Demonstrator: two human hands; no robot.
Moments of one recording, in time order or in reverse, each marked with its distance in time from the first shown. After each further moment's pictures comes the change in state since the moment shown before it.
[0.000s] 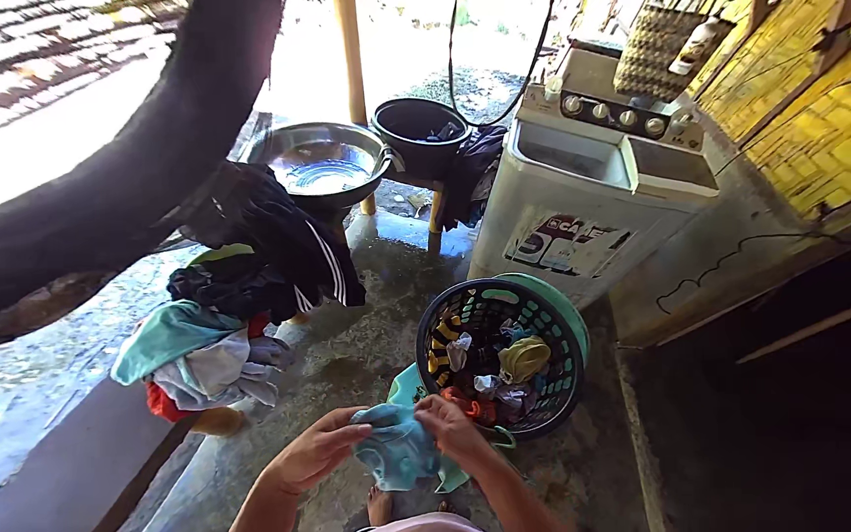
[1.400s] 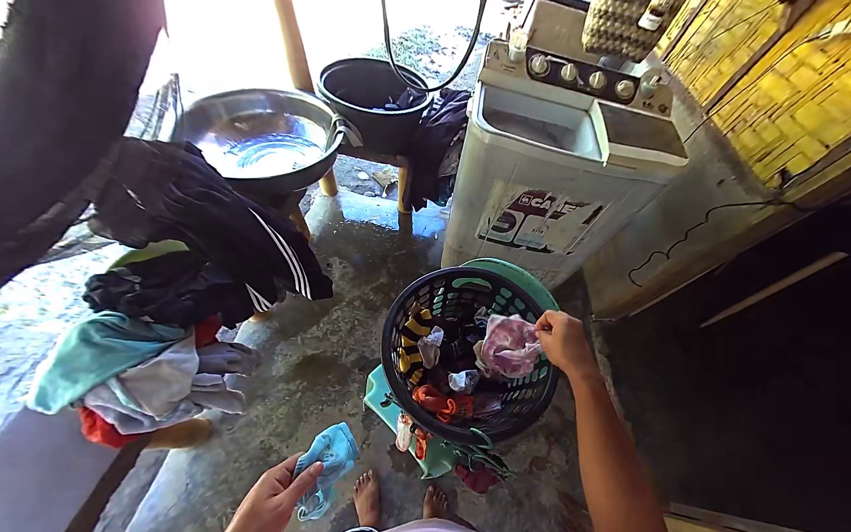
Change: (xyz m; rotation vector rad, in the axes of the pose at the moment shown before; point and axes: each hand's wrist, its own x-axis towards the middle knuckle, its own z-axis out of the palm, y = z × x) left_hand -0.024 -0.049 -0.003 0.404 0.575 -0.169; right_hand -0.009 -0.085 -0.222 -0.888 0.662 0.151
